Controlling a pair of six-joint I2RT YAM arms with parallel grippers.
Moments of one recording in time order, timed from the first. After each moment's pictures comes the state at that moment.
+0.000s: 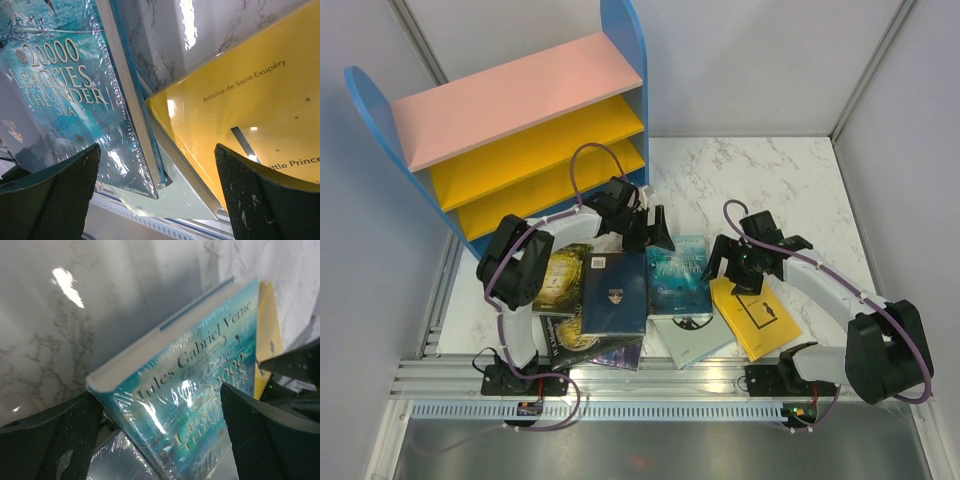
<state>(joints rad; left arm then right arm) -0.54 1.94 1.26 -0.27 0.53 -0.53 0.34 1.28 0.76 -0.60 -0.28 0.68</state>
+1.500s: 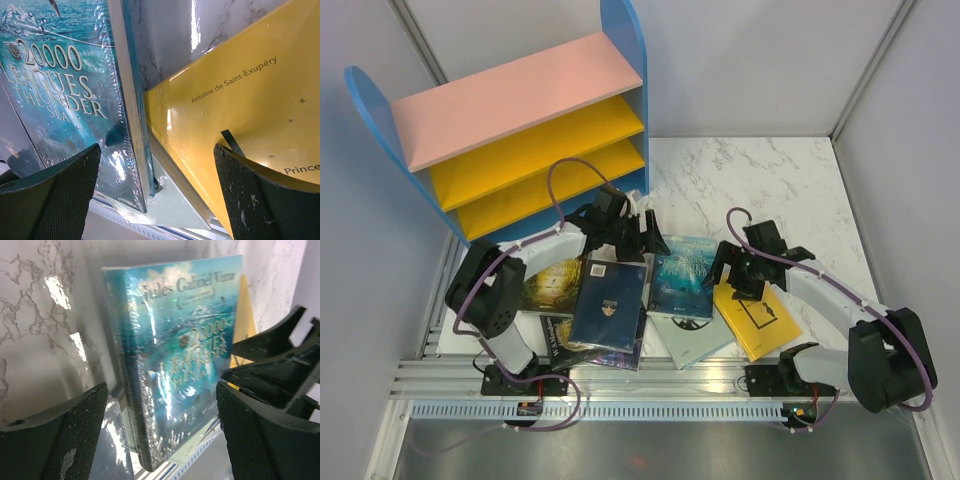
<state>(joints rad) -0.58 1.66 1.05 -0.20 0.45 -0.69 0.33 1.23 0.65 -0.51 -0.28 0.68</state>
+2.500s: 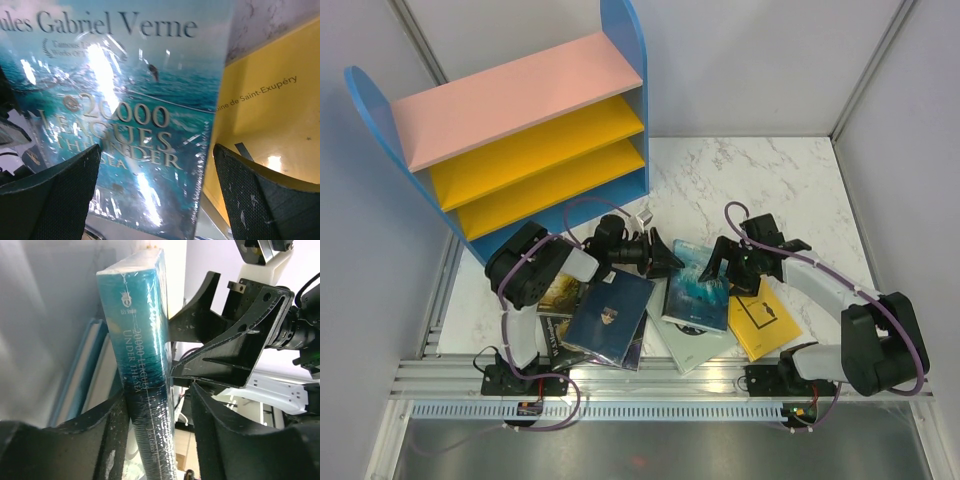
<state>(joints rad) -0.60 1.96 0.78 0.83 0.84 -1.20 0.31 1.33 0.70 -0.51 -0.34 0.68</state>
